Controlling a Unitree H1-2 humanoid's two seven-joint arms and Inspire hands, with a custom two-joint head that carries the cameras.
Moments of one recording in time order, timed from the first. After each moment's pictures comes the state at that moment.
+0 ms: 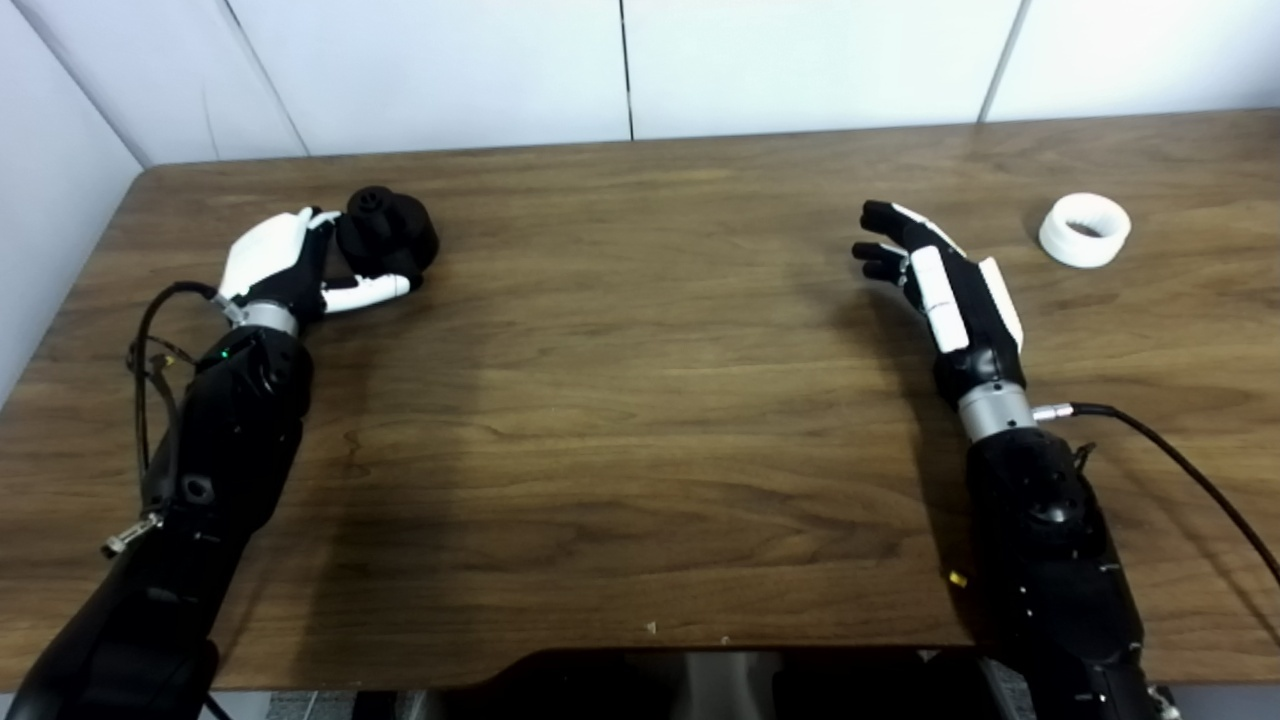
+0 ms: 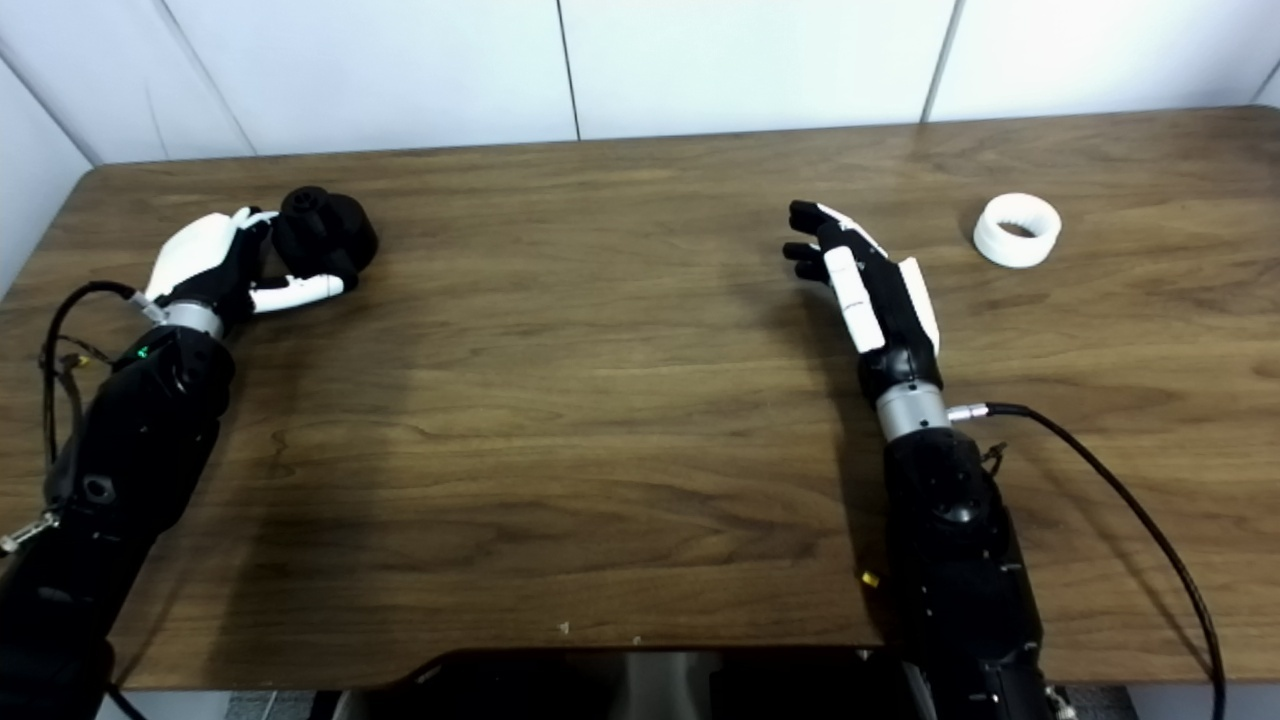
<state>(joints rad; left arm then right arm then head) -0.48 0.48 -0.18 0.46 0.65 0.29 -0.04 -0.21 -0.09 -0.02 0.10 -0.05 -0.03 0.01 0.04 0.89</state>
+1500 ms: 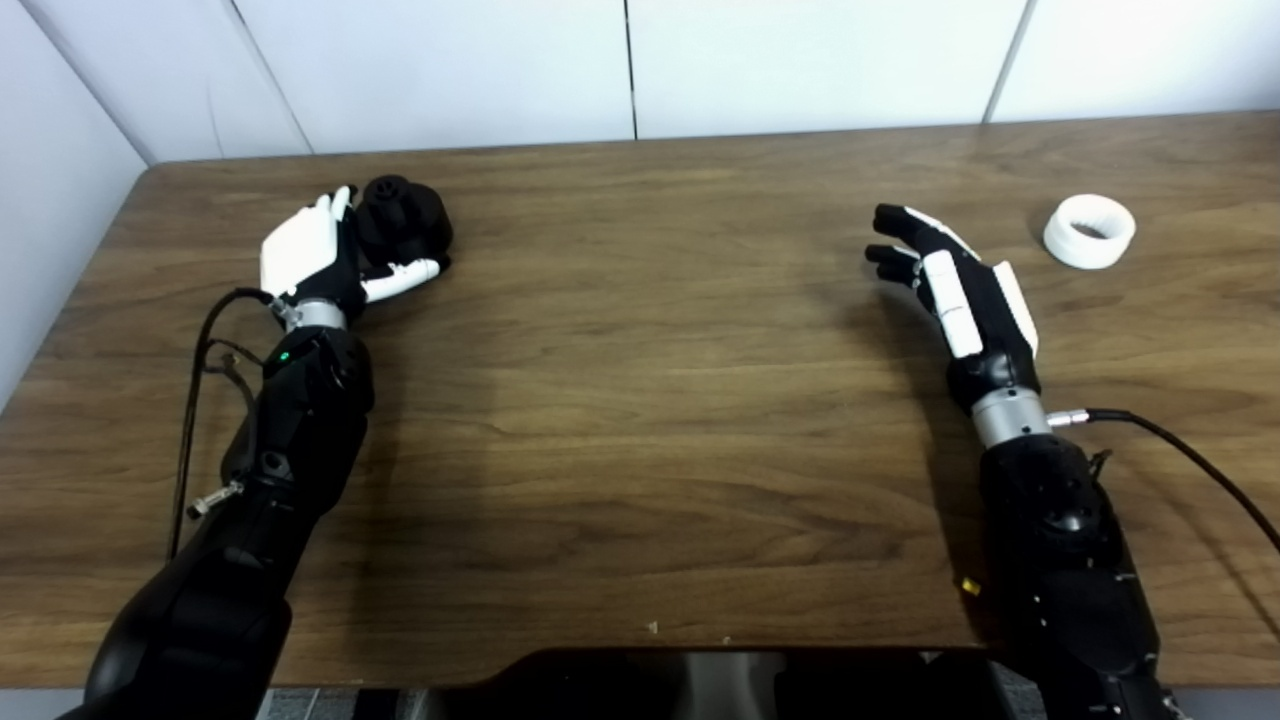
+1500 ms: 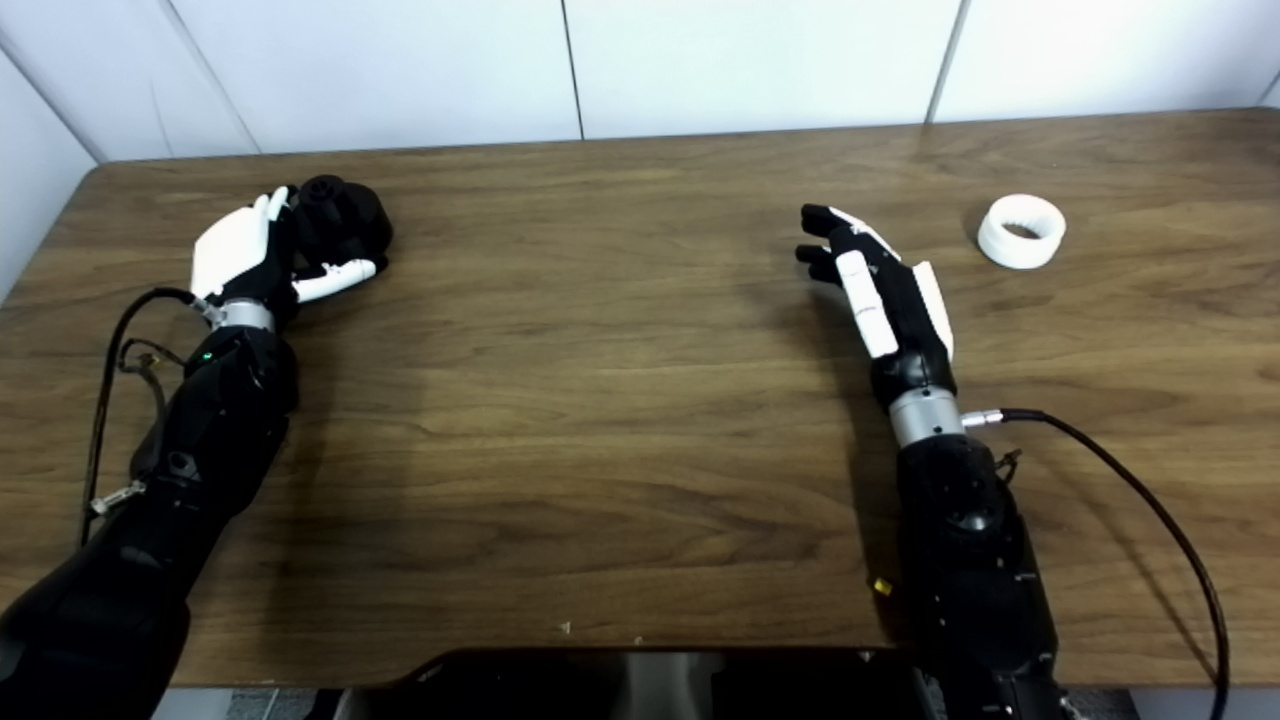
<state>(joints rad) -0.56 0.38 -0.20 0.68 0.65 0.27 0.23 -0.19 -0.11 -0.02 0.07 -0.05 -0.03 0.01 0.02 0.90</state>
